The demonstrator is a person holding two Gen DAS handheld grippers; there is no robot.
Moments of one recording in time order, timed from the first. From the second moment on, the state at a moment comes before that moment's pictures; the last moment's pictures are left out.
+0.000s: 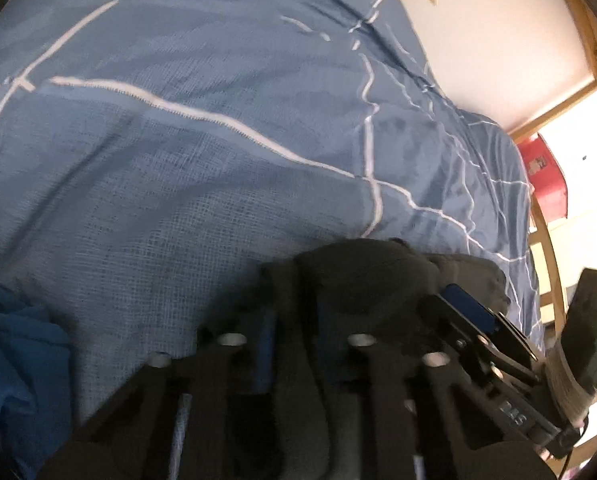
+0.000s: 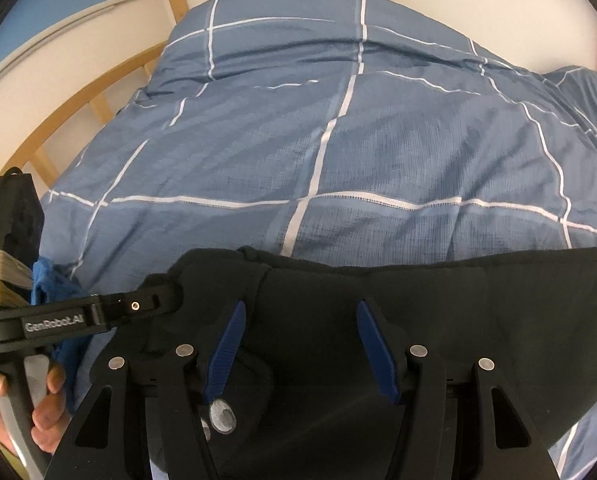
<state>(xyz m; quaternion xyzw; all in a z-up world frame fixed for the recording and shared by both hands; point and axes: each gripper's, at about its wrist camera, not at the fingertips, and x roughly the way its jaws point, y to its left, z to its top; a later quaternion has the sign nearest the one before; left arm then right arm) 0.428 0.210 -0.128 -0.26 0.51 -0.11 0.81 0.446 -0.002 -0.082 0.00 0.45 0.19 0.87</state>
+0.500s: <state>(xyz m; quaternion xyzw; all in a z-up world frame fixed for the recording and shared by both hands) 0.396 0.213 -0.117 -0.19 0.50 -0.05 0.84 0.438 0.026 -0.090 -0.01 0.46 0.21 0.86</state>
